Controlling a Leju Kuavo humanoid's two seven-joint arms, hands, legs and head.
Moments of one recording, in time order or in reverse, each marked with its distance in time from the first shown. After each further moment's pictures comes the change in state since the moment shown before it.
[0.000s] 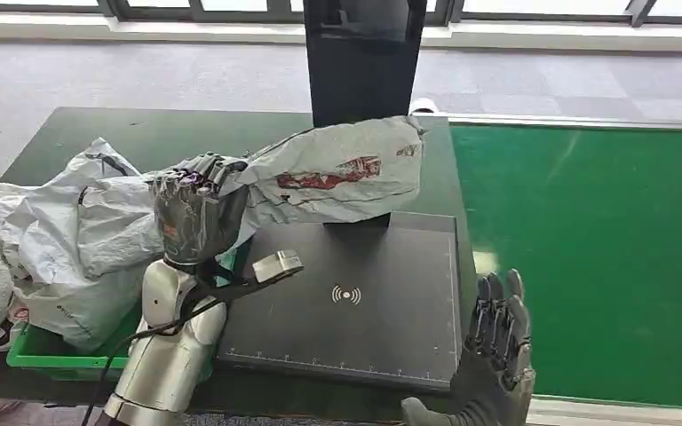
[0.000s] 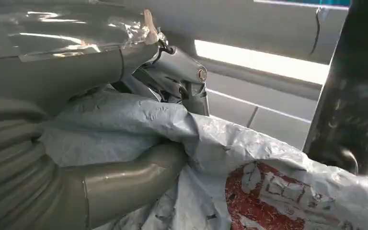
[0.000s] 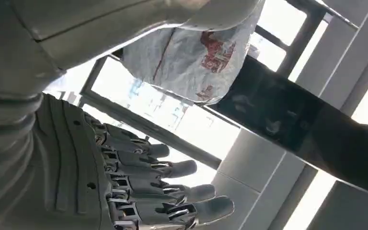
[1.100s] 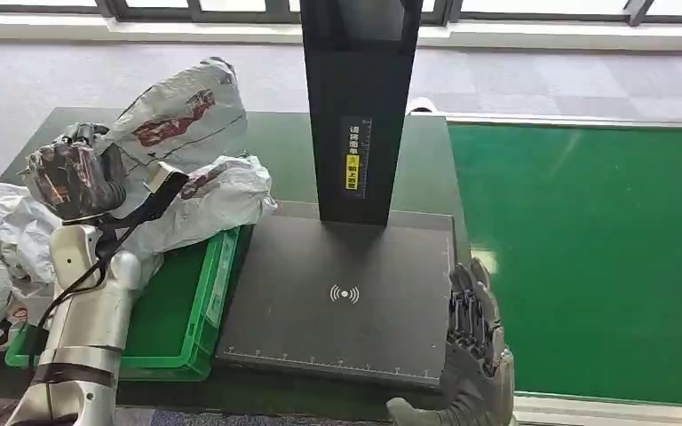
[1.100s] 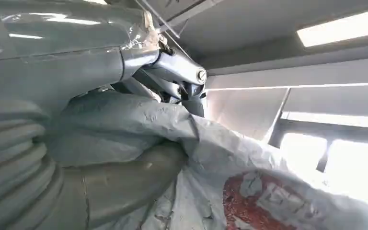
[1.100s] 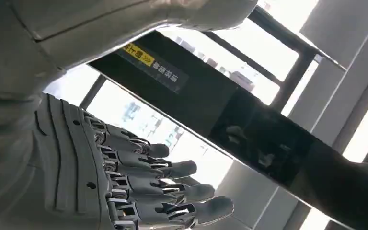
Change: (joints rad) left arm -0.185 0.185 0.387 0.291 -0.134 -0.001 0.211; right arm -0.003 0.007 -0.037 -0.024 0.031 0.187 0.031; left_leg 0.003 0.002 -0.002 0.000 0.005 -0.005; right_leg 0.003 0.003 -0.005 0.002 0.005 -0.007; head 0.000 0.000
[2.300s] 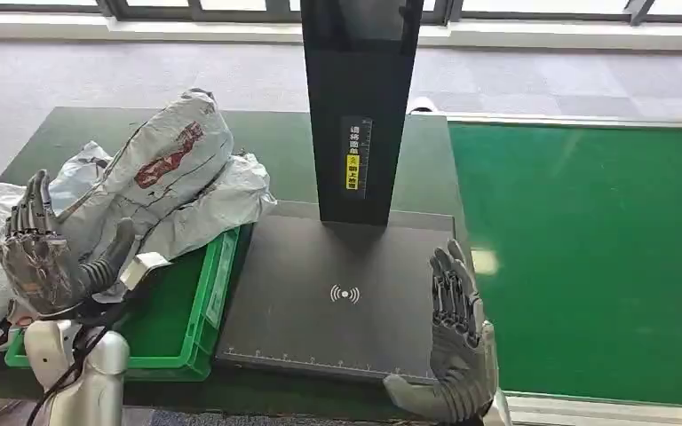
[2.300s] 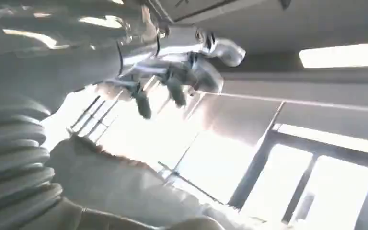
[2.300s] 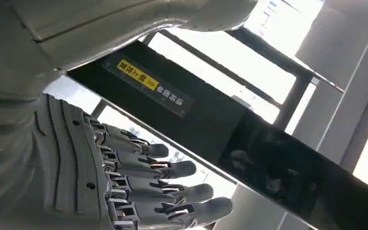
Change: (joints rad) left arm 0.405 -0.154 0.103 -0.448 0.223 0.003 -0.299; right arm -0.088 -0.008 -0.008 0.107 -0.139 0.059 -0.038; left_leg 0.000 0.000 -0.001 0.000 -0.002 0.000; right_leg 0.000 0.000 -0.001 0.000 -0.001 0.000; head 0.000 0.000
